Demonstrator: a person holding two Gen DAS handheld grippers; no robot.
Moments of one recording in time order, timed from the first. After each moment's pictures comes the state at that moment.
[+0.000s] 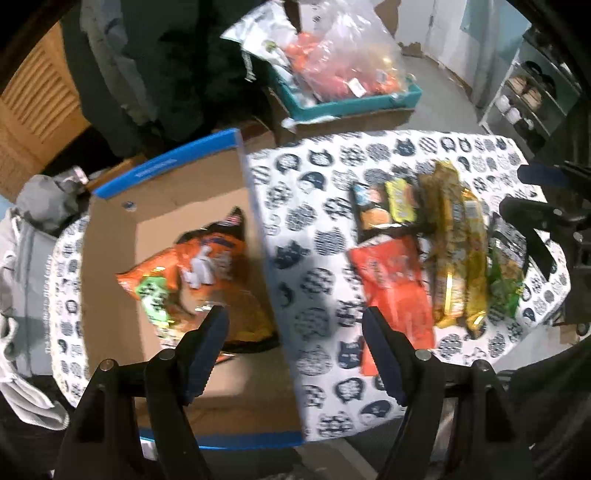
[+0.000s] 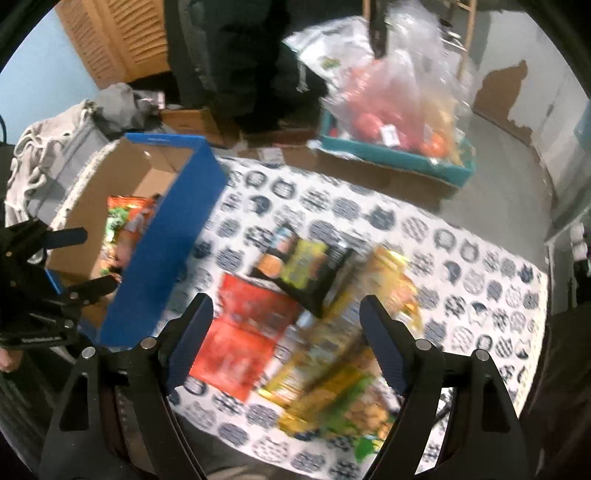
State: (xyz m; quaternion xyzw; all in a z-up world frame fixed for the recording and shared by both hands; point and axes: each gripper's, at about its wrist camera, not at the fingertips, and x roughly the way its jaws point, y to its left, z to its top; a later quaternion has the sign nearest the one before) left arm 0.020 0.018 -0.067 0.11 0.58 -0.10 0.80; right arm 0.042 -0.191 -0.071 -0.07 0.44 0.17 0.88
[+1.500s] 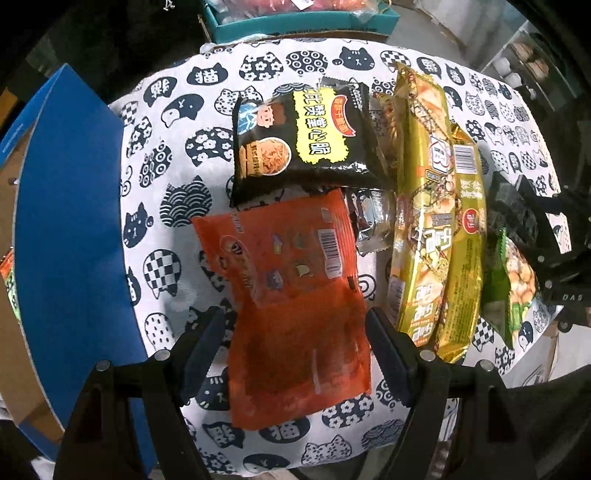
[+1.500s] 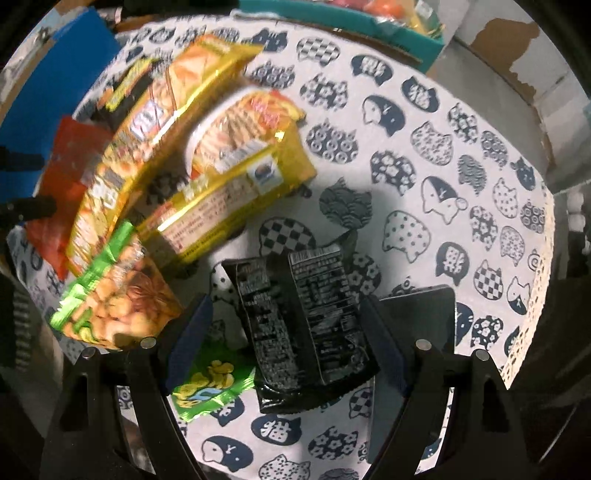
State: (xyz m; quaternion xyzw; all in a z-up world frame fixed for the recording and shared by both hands) left arm 0.046 -0.089 -0.188 0.08 0.67 -0.11 0.73; right arm 0.071 -0.321 -0.211 -0.15 0.57 0.14 0.80
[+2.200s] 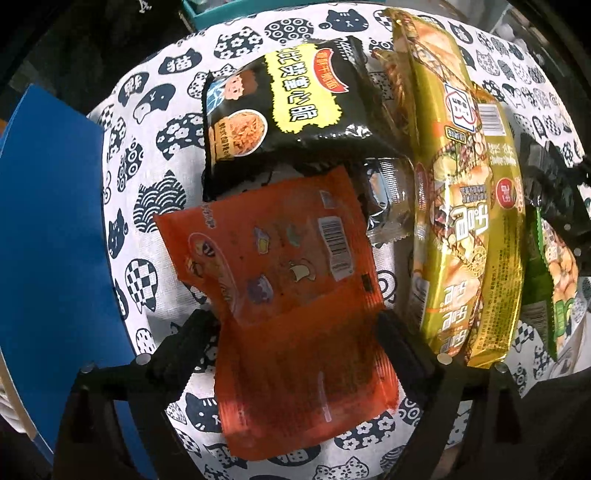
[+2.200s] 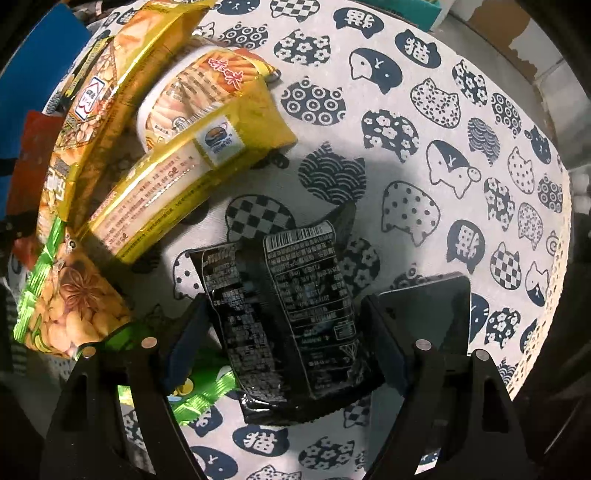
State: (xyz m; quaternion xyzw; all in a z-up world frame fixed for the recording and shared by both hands) left arm 0.050 -0.121 -0.232 0.15 0.67 -0.10 0.72; right arm 0.088 -0.339 -0.252 -0.13 0.60 0.12 0.78
